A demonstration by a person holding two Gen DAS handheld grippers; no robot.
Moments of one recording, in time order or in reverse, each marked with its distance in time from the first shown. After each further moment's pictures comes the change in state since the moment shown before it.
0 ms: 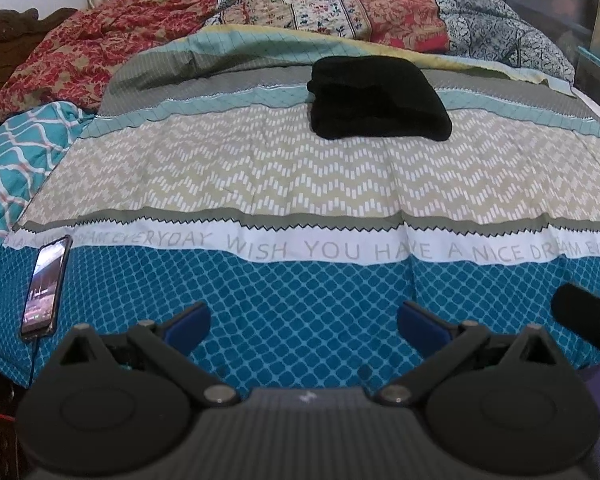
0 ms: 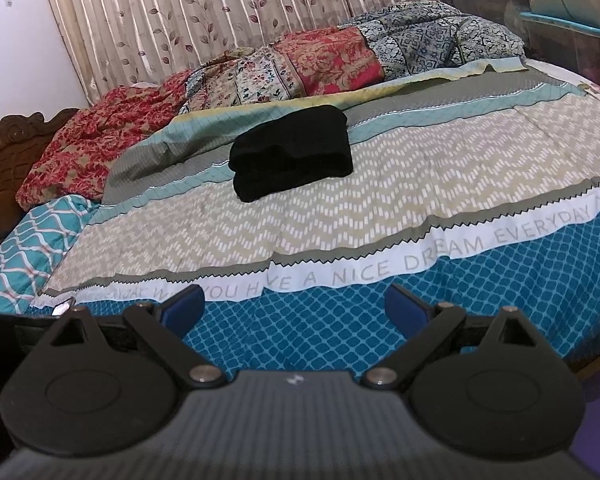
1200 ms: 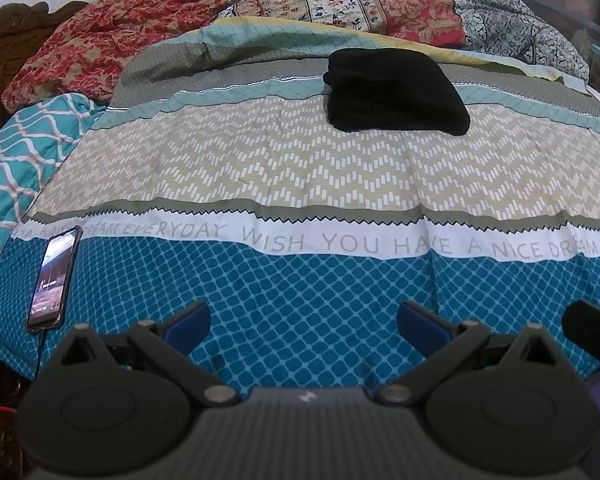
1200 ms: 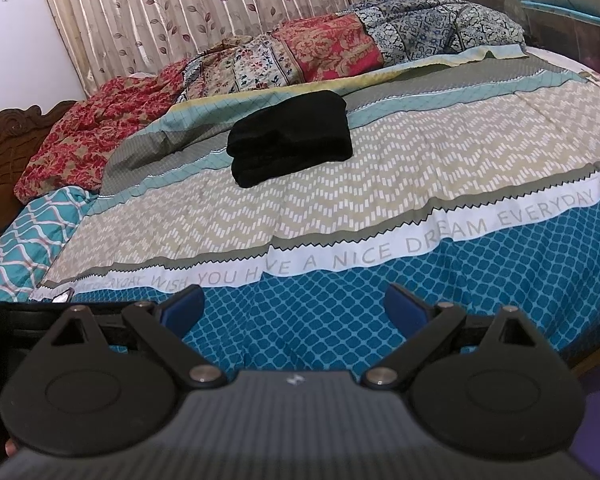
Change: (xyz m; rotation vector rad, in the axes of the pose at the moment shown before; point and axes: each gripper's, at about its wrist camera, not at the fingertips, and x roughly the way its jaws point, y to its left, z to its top) left arm 0.010 0.006 -0.003 -0.014 0.023 0.040; right arm 0.006 0.000 -0.006 0.018 0.033 -0.004
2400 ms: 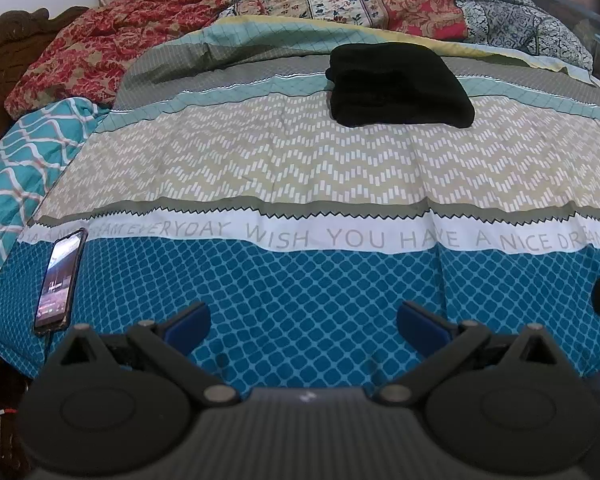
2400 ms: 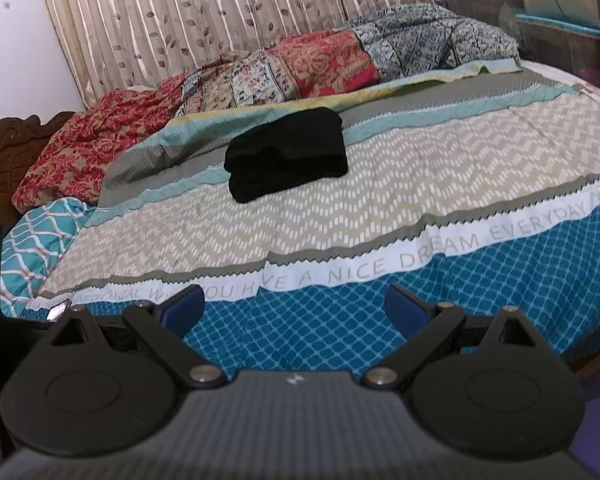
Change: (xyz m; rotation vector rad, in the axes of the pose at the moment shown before) left arm 0.004 -0.003 -0.002 0.022 0.003 0.026; right arm -0.008 0.001 0.001 -0.011 -0.060 -0.013
